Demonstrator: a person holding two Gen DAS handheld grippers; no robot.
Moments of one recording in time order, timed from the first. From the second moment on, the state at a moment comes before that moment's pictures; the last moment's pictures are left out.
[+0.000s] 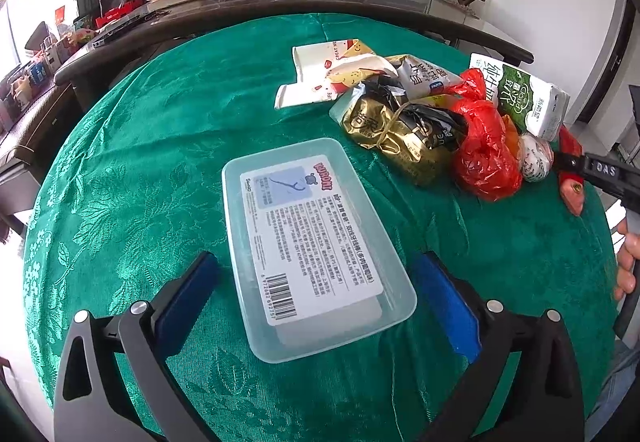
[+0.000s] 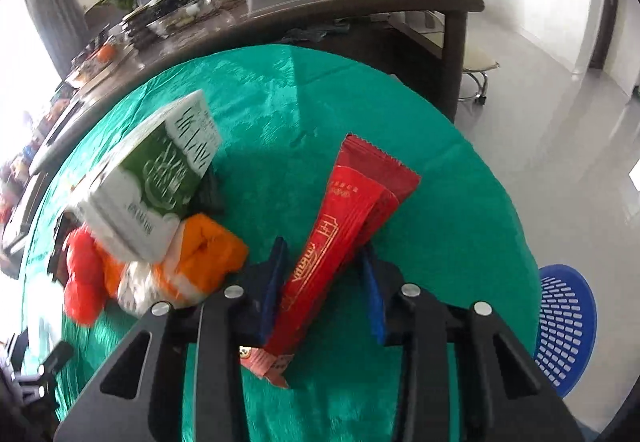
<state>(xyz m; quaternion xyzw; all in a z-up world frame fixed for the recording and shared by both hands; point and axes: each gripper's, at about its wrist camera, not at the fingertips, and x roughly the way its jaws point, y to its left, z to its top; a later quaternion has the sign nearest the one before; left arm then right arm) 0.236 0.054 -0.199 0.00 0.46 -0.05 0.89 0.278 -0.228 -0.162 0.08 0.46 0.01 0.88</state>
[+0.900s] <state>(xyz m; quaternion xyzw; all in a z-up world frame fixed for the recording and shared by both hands) 0.237 0.049 -0.202 0.02 0.46 -0.04 0.89 0.210 -0.152 -0.167 -0.03 0.44 0.12 0.89</state>
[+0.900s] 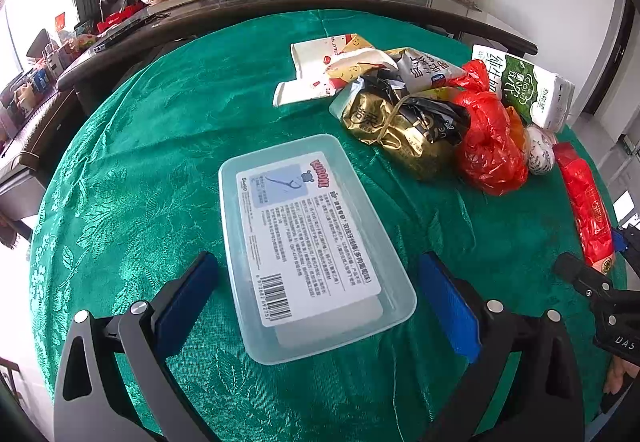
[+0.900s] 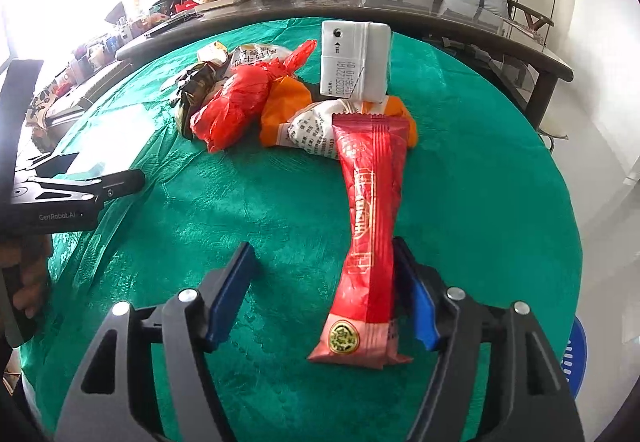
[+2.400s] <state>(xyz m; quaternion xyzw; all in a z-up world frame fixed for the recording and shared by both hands) 0.242 0.058 -0.182 0.00 0.50 -0.09 0.86 0.245 -0.180 -0.124 0.02 0.57 0.17 0.80</state>
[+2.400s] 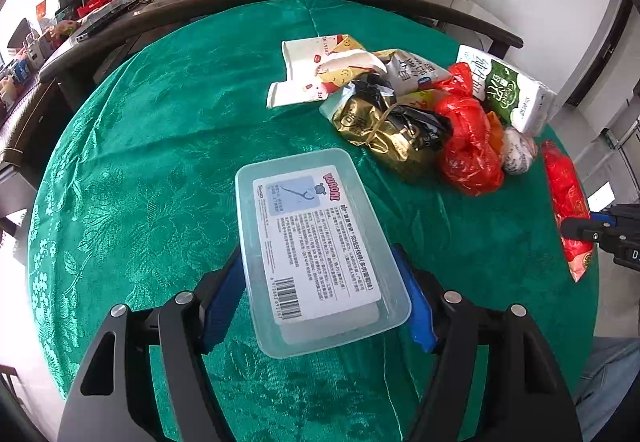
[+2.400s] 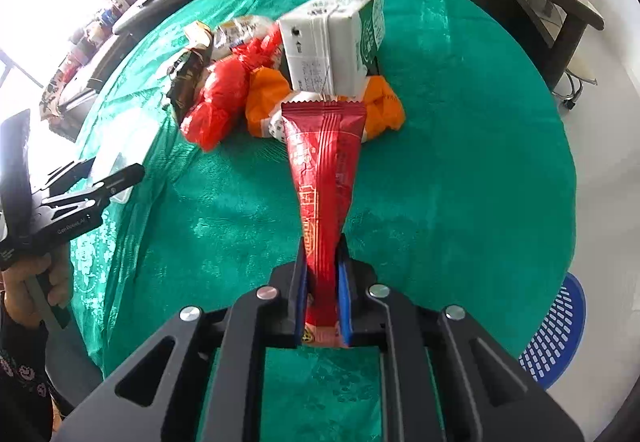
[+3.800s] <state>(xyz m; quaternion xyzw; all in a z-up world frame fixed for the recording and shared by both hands) 0.208 -0.467 -0.296 0.06 0.49 -0.40 0.77 0.135 -0.608 -0.263 0.20 0.57 -0.06 0.79</state>
